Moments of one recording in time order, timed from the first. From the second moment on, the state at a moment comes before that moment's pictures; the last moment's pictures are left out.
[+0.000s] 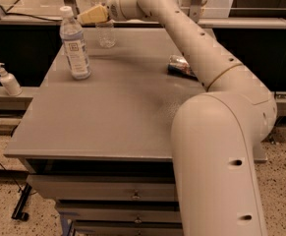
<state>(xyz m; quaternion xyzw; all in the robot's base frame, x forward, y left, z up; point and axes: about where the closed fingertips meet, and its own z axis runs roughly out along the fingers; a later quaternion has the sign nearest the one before) 0.878 0.130 0.950 -0.37 0.70 0.24 0.56</state>
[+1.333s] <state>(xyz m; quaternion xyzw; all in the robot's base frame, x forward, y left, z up) 0.838 0.065 1.000 -0.32 0.72 0.22 0.57</state>
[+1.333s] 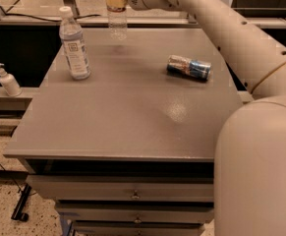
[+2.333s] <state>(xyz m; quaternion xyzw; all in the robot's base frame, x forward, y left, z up) 0.739 0.016 1.024 -0.44 0.78 0.13 0.44</state>
